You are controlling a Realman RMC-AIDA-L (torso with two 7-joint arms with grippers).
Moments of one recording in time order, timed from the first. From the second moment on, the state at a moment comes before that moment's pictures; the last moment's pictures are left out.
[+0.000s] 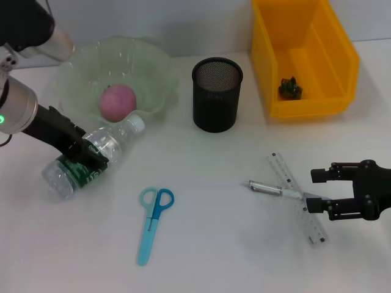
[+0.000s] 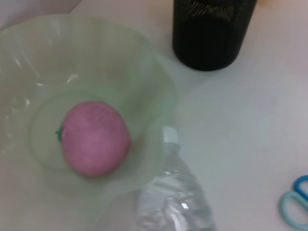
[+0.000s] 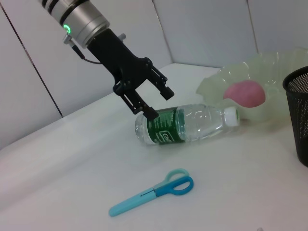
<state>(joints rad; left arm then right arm) -0.71 -2.07 1.21 1.23 2.64 1.52 -2.26 0.38 1.94 -0.72 -0.67 -2.01 -1.71 1.40</state>
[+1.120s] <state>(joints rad) -0.91 -2.07 1.22 0.94 2.80 1.43 -2.28 0.38 1.95 -0.72 -0.67 -2.01 -1.70 1.40</state>
